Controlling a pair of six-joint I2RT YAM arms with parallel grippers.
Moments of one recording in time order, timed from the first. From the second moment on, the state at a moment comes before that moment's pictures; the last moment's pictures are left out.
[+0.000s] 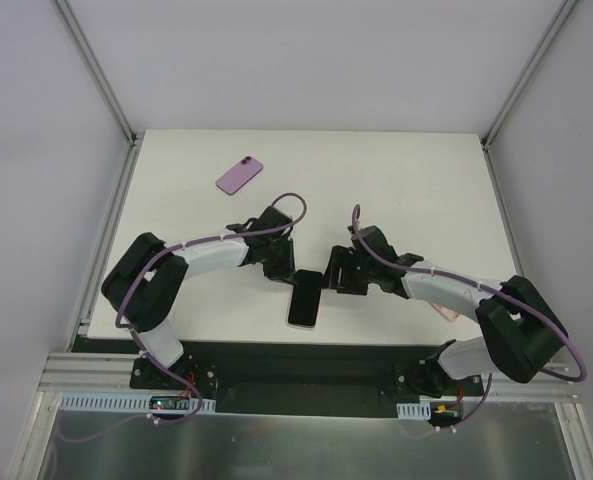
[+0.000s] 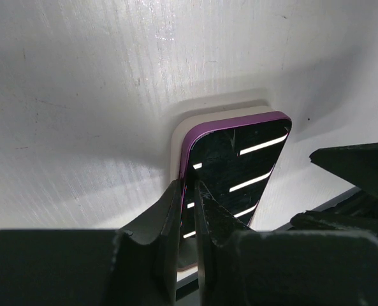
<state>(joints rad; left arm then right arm) -0.69 1.70 0.96 -0.36 0.28 -0.74 0.69 1.39 0.66 -0.17 -0.20 0.78</state>
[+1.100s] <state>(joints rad) -0.67 1.59 0.76 -0.18 0.36 -0.92 0.71 1.51 0.52 0.28 -0.39 0.94</state>
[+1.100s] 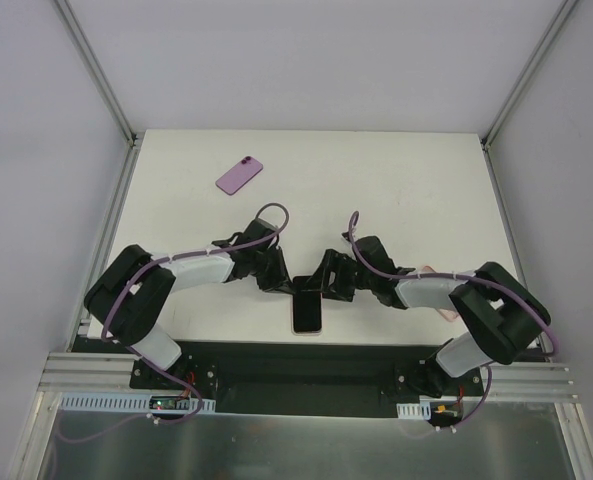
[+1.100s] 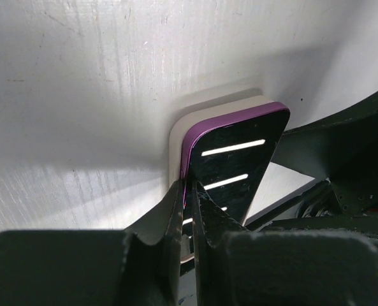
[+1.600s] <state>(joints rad) -0.67 1.57 0.73 -0.16 0.36 -0.95 0.64 1.58 0.44 0.50 -0.53 0.98</state>
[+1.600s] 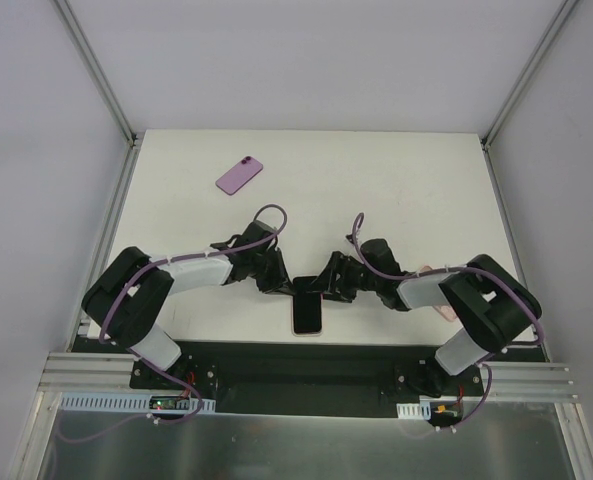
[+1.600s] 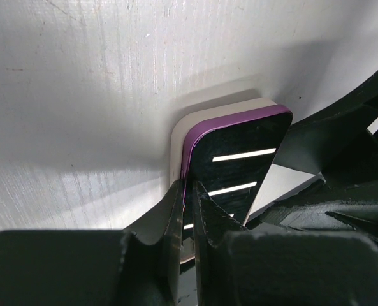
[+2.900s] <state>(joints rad) -0.61 1.05 0.66 -0.22 0.55 -0.77 0.56 1.47 0.53 0.65 -0.76 0.99</state>
